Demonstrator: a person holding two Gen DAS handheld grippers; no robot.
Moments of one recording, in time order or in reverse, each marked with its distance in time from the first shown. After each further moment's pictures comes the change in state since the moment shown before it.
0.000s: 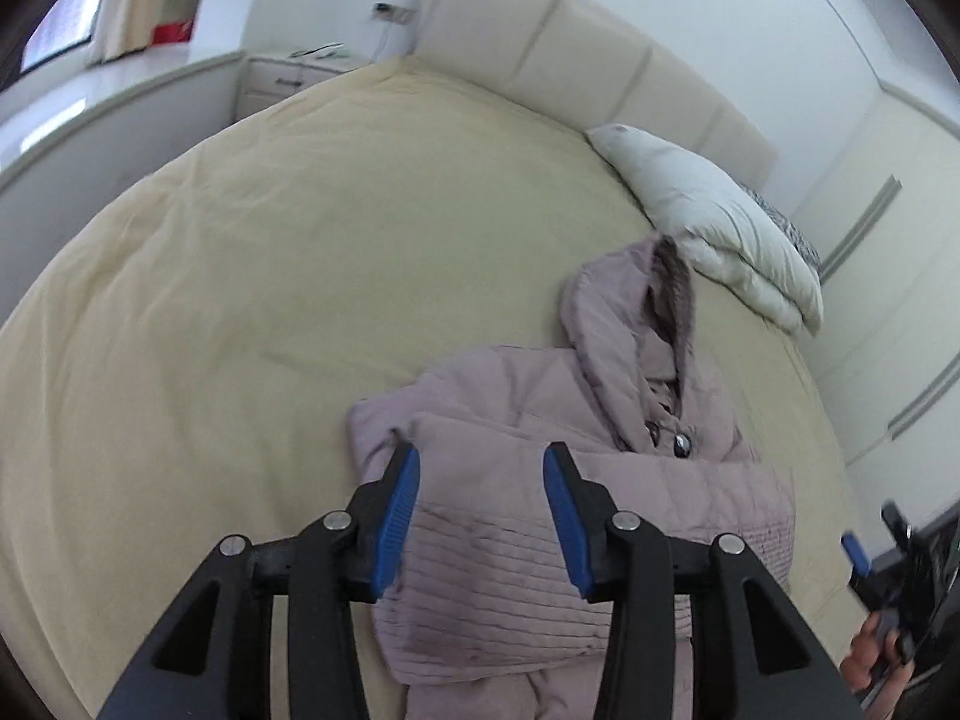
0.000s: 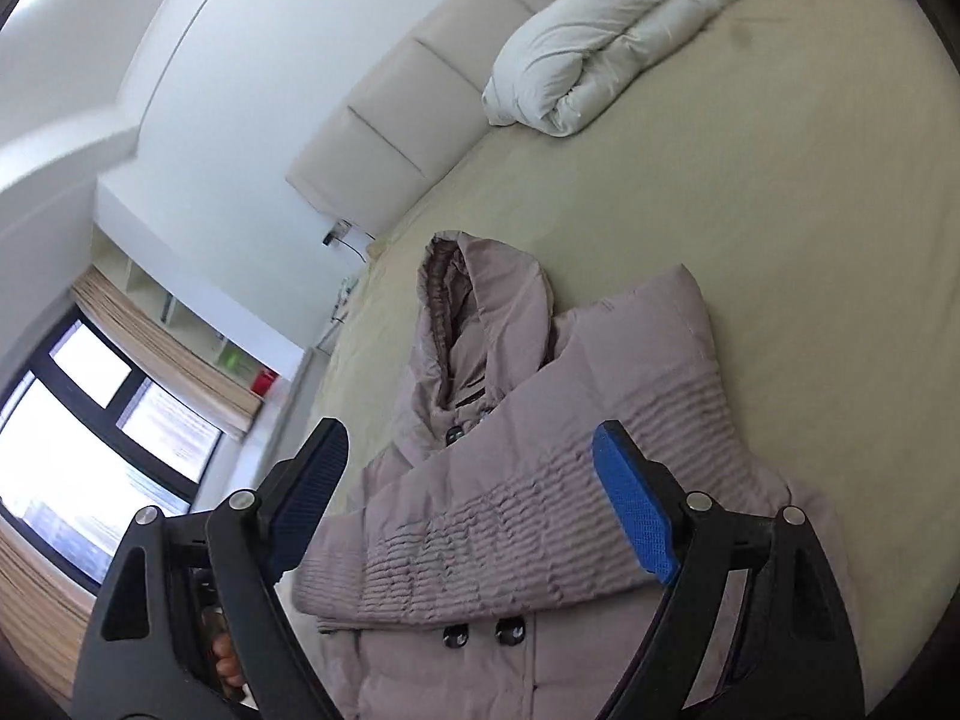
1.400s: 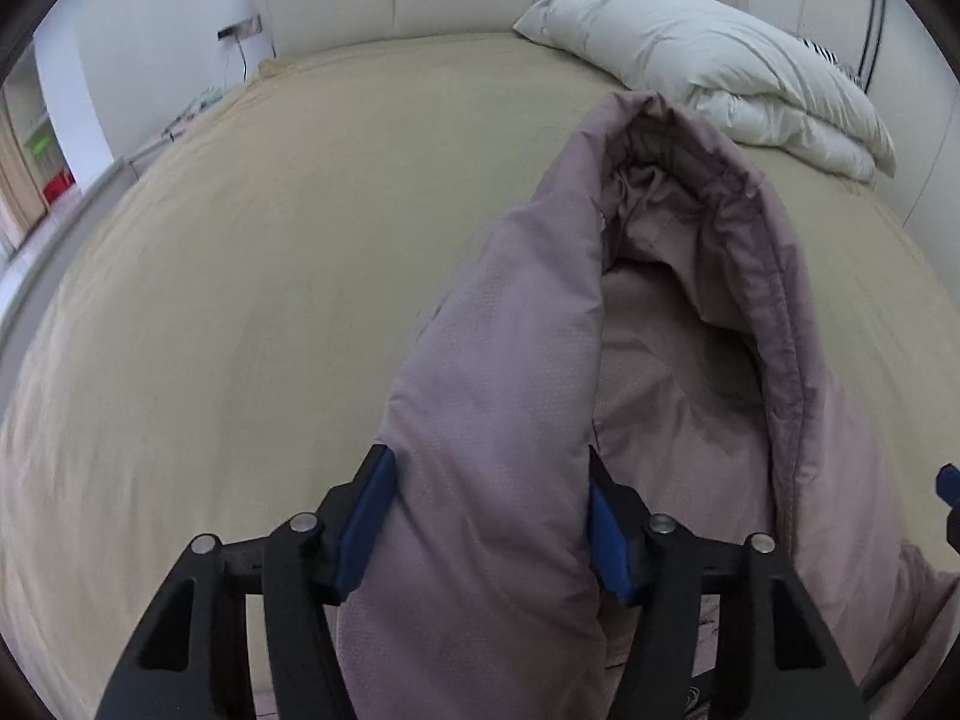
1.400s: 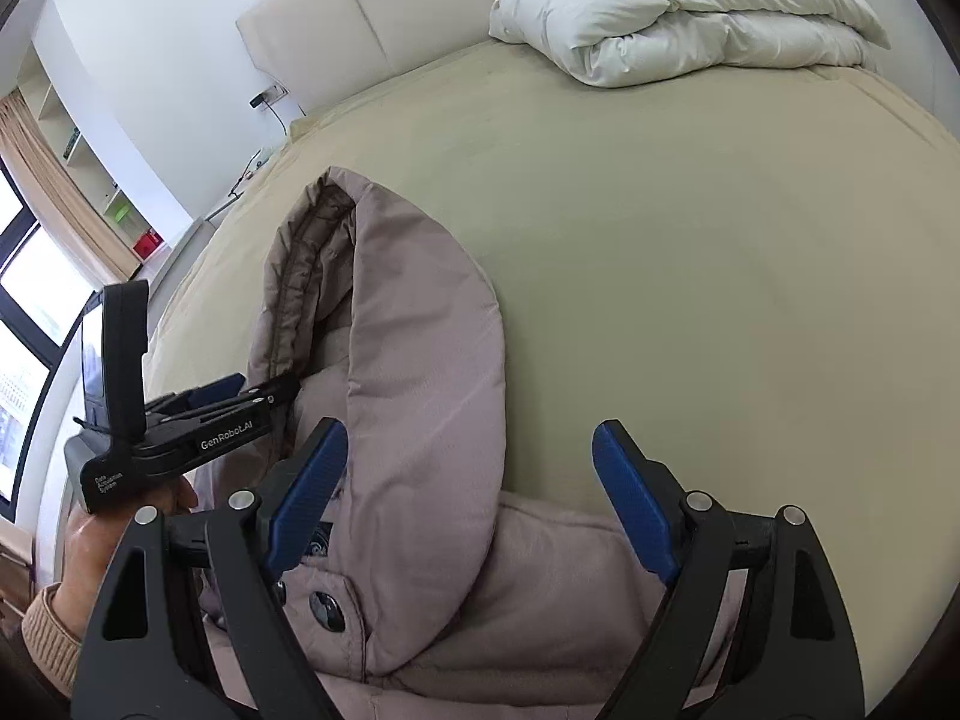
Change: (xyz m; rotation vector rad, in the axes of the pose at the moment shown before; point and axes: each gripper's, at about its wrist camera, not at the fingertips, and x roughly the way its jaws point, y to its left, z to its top) left arm 0.290 -0.153 0.123 0.287 0.161 0.199; right arm 0.246 0.006 0.110 -0.272 0.237 -0.230
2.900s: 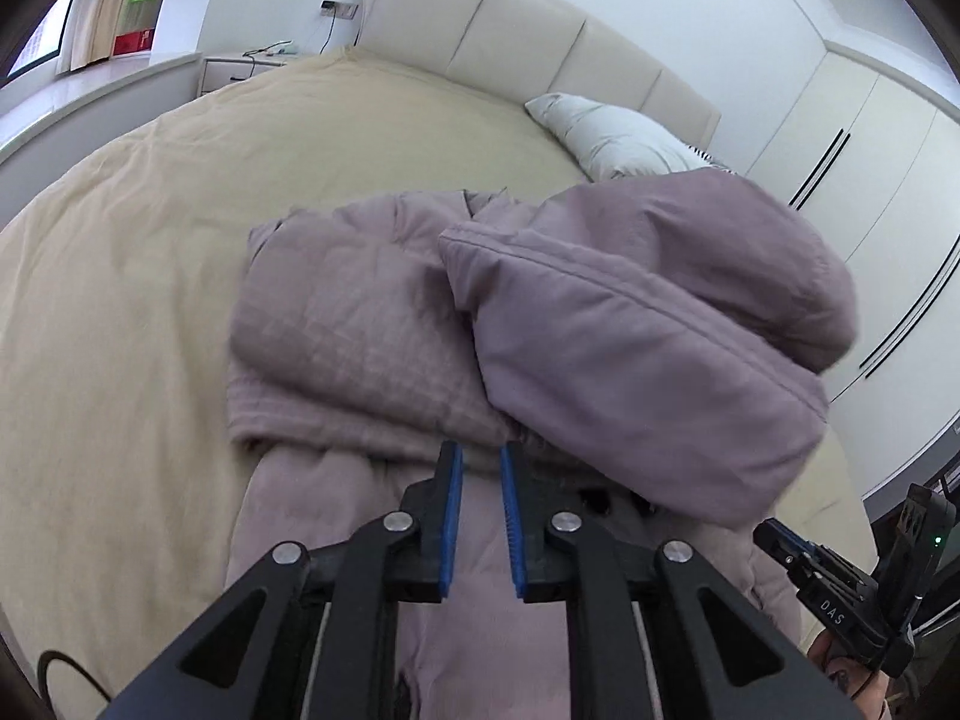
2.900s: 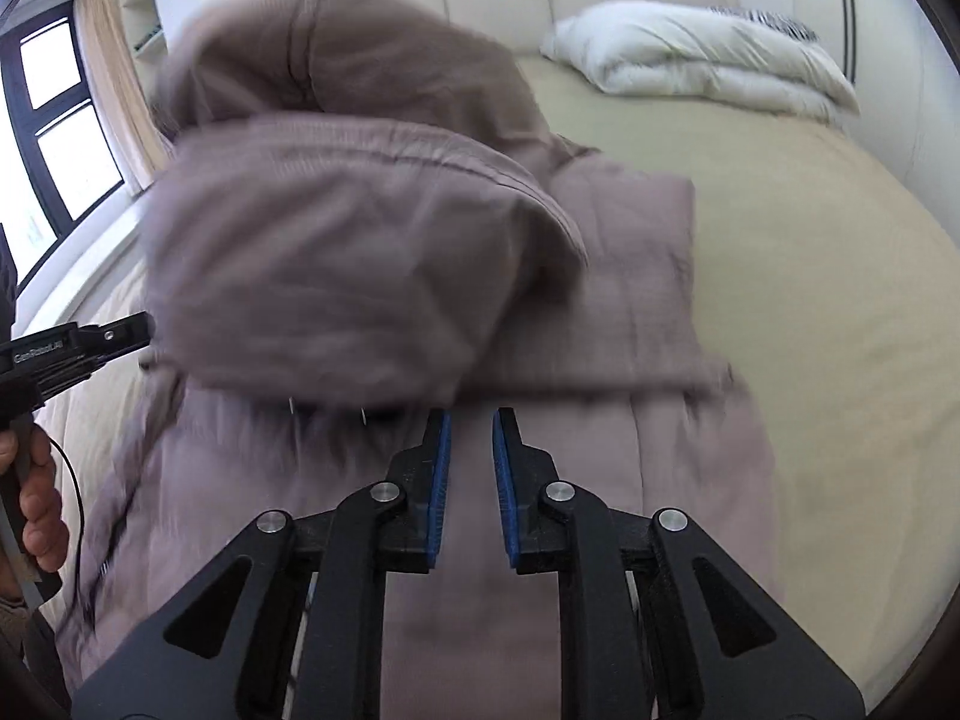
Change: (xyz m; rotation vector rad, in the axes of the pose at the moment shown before) left arm -0.262 0.070 -0.323 -0.265 -0.151 -0.250; right arm -0.175 0.016 -0.248 -0.205 -0.029 -0.091
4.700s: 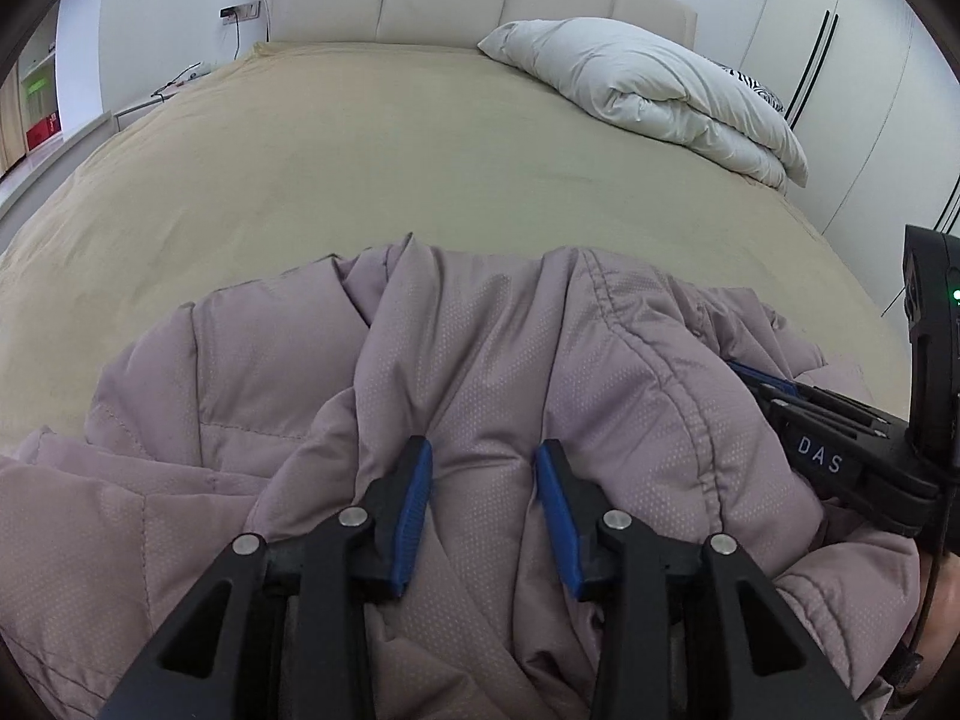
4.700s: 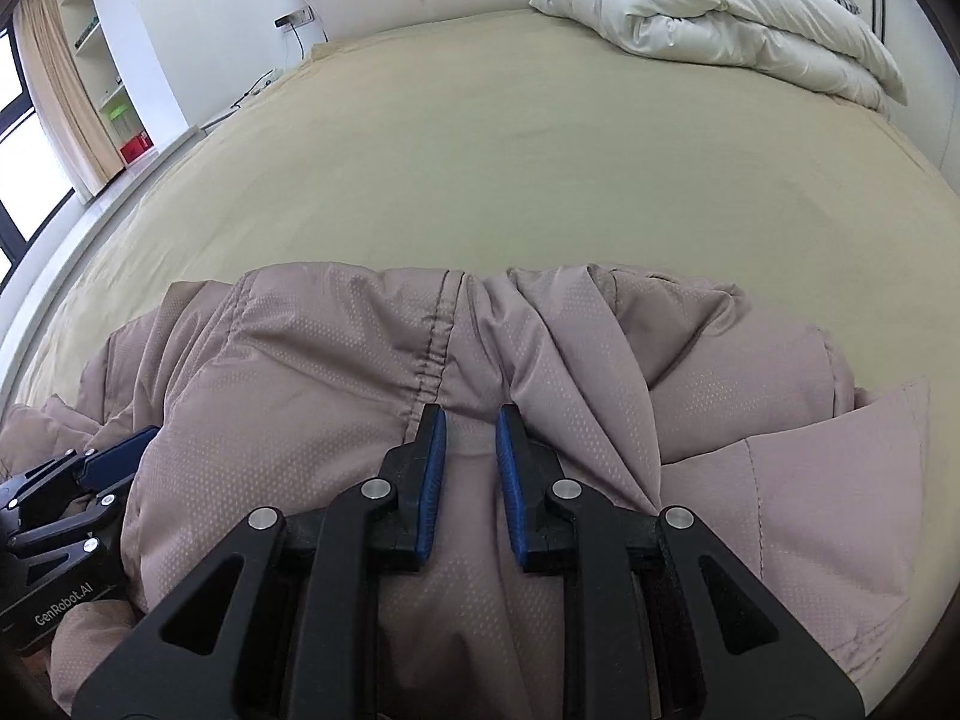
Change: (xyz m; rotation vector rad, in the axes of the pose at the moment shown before) left arm 0.207 -0.046 0.103 0.229 0.101 0.072; right arm 0.215 0.026 0.168 0.018 0.093 -0.048
